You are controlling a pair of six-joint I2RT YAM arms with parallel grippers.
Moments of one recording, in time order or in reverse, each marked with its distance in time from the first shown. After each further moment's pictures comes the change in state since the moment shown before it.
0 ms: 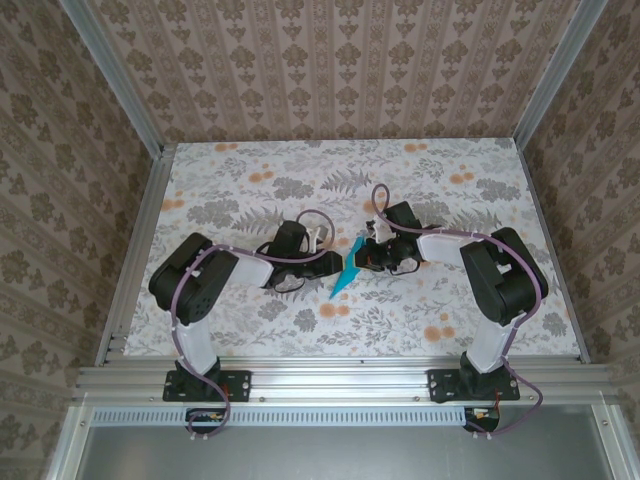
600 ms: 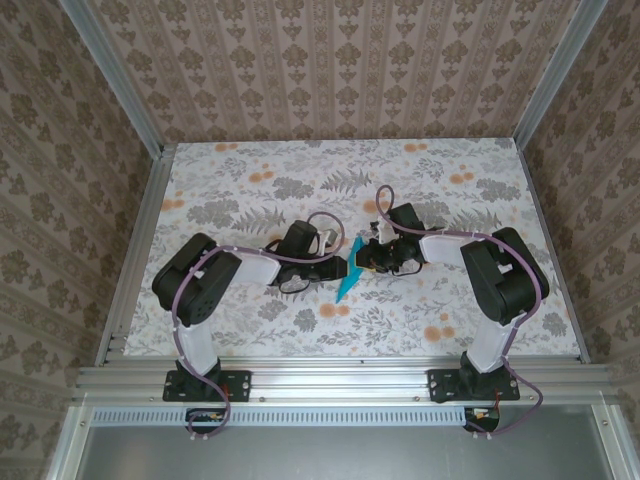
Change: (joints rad) left arm -0.057 0.002 0.076 -0.179 -0.055 0.088; right arm -0.020 0.000 -0.027 0.037 0.002 0.035
